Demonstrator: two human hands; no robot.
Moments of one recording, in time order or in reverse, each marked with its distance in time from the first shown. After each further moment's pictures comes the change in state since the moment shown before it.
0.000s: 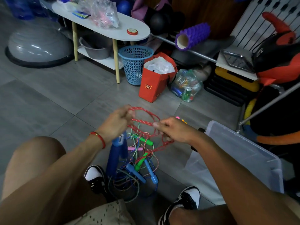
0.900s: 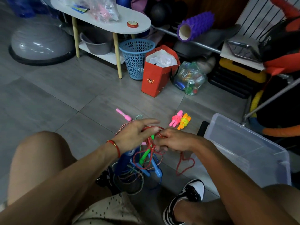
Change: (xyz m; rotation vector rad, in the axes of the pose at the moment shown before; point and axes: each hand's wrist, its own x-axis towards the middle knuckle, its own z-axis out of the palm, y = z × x) left_hand -0.022 -0.018 0.039 0.171 -0.316 0.161; right_hand -0.018 0.007 0.027 -0.112 -0.256 0.045
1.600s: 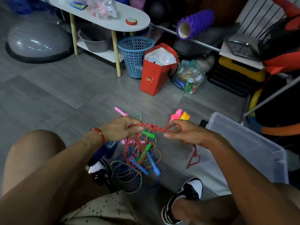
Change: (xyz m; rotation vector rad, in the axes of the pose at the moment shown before) left_hand 0.006 -0.024 -0.039 0.123 -0.200 -0.036; right_hand -0.026 0.029 -0.025 0.268 0.152 0.166
